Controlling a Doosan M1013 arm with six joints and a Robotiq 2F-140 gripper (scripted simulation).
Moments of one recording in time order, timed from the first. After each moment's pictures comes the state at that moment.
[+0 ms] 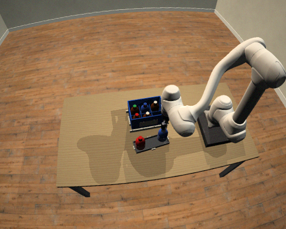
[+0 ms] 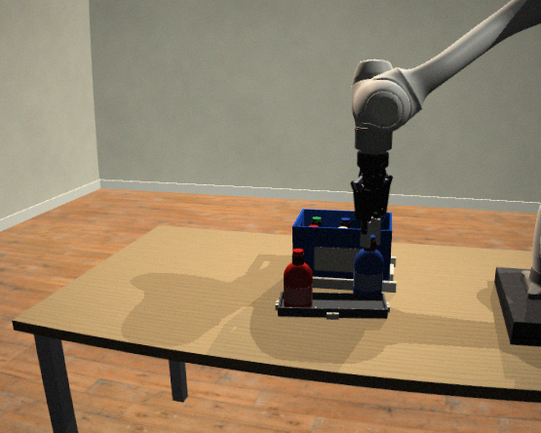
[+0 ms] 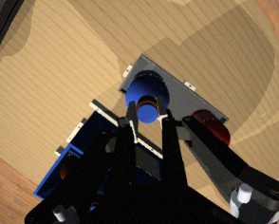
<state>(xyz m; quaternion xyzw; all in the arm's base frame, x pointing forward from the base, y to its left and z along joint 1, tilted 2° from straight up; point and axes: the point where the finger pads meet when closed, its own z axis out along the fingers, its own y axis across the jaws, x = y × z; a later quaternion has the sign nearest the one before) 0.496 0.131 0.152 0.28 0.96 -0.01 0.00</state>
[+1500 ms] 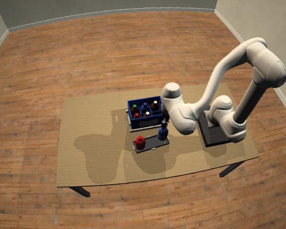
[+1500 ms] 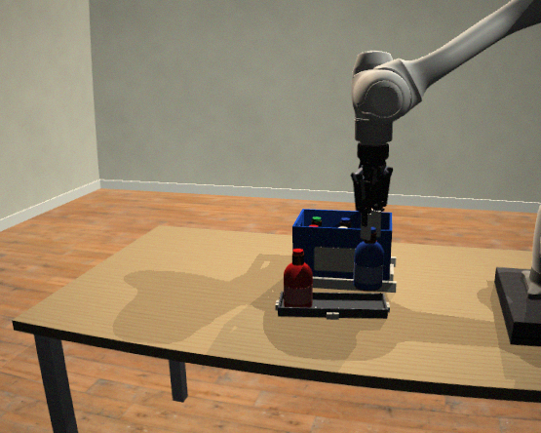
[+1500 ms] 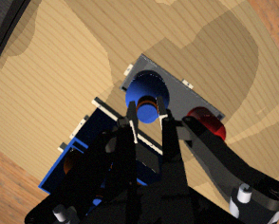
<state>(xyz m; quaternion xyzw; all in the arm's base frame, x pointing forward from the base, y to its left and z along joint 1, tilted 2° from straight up) 0.496 0.132 0.172 0.28 0.96 -0.01 0.00</state>
